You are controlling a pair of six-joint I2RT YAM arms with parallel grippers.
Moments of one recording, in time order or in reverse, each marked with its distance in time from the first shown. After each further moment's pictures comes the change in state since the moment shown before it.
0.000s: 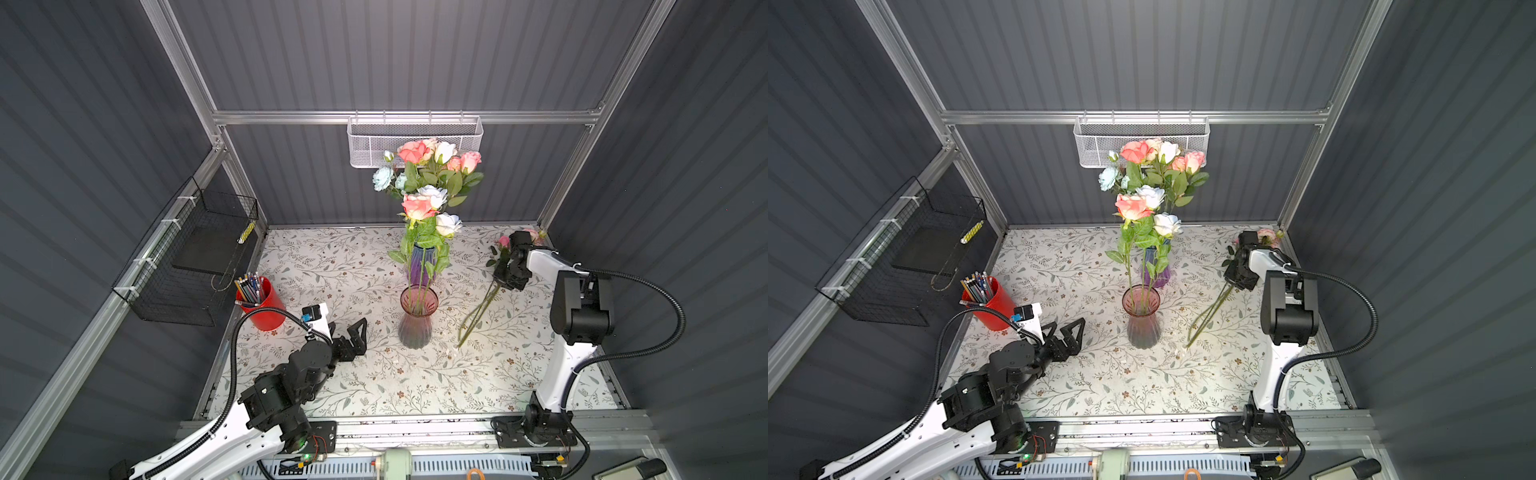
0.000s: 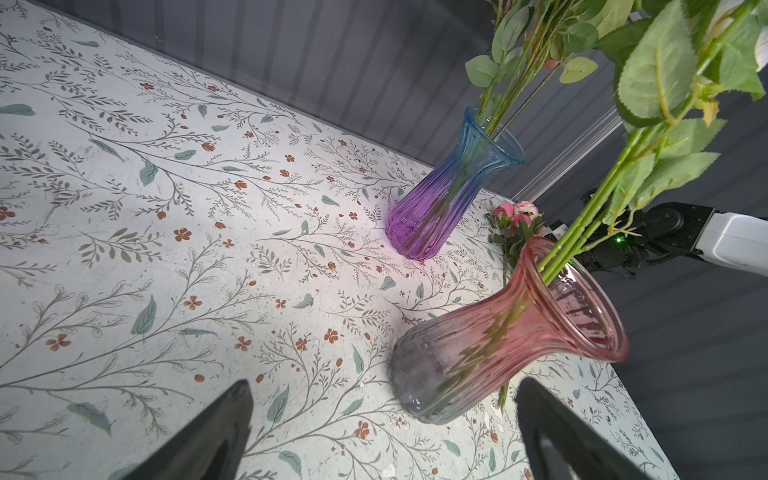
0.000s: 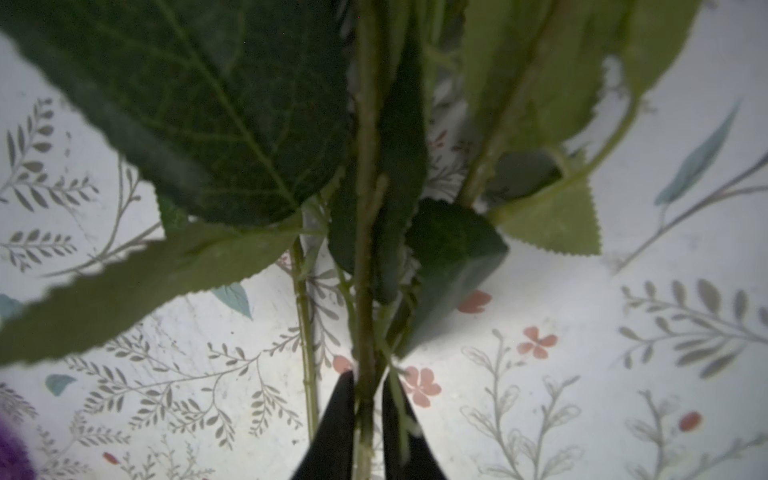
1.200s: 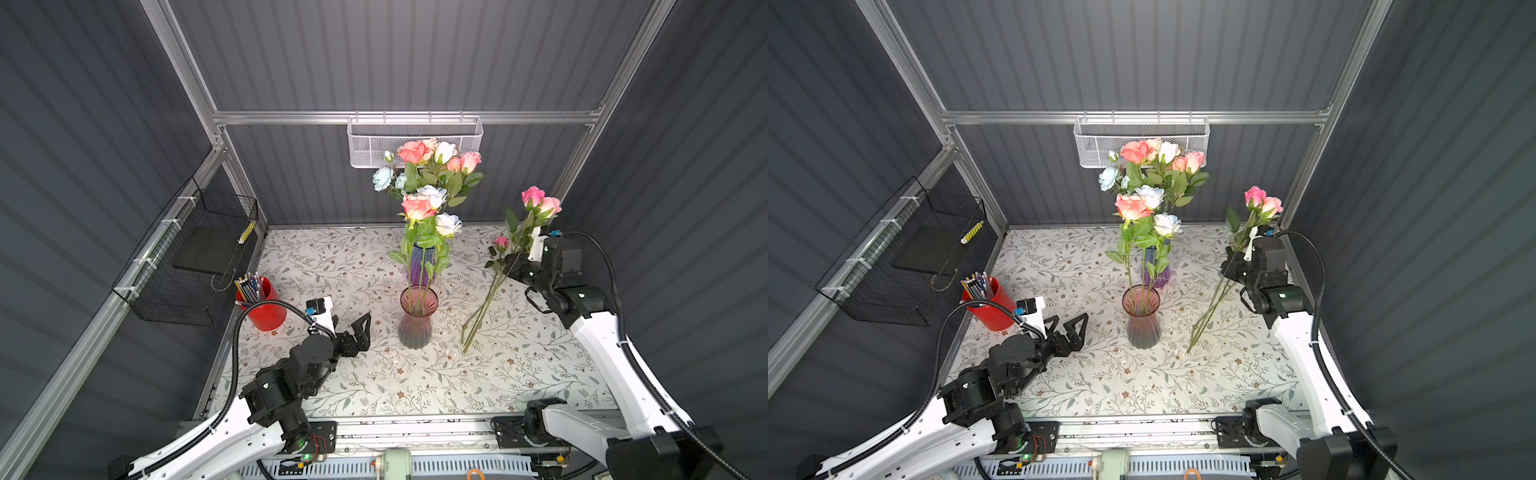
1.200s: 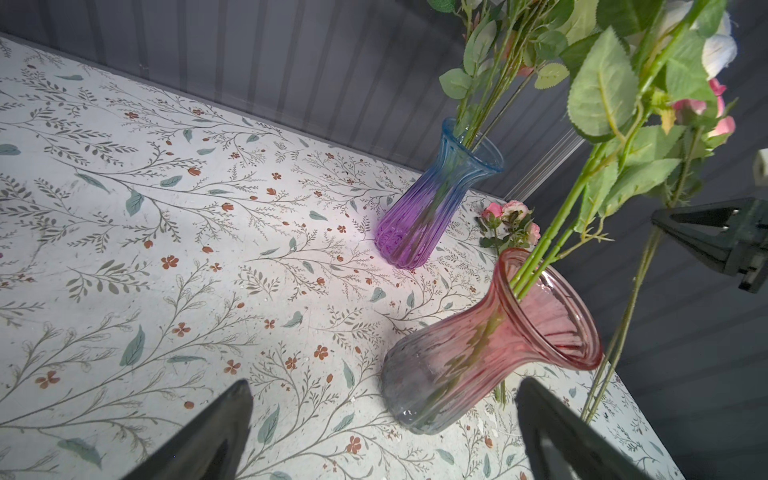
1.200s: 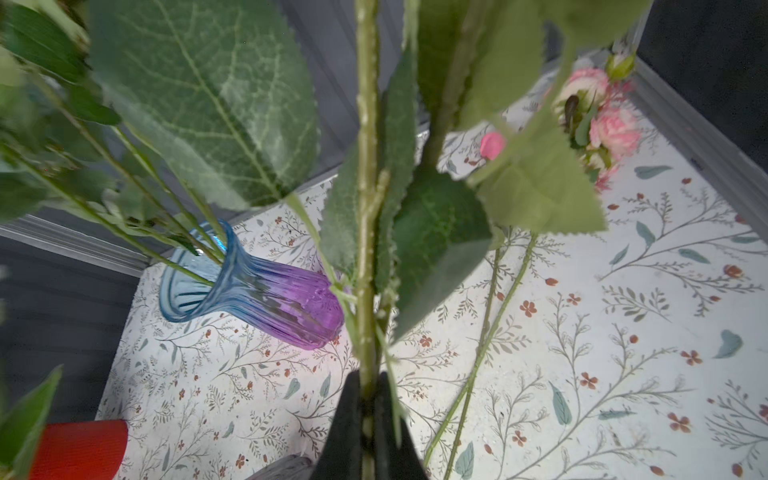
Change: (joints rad) left arm 0.000 0.062 0.071 0.031 0.019 0.072; right arm 0.183 -0.983 -0.365 0.166 -0.008 -0.001
